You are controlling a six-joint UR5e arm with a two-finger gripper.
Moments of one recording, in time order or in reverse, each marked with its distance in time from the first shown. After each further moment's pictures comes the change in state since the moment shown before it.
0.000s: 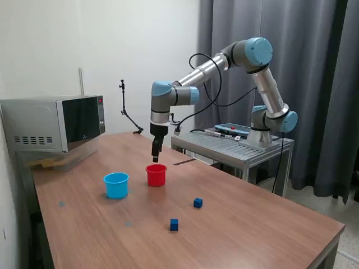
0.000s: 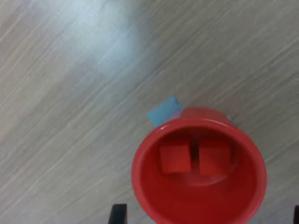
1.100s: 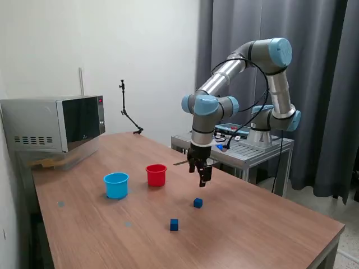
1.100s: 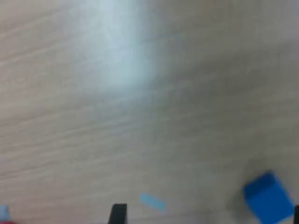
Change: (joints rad) arm 0.288 0.017 0.071 0.017 0.019 -0.190
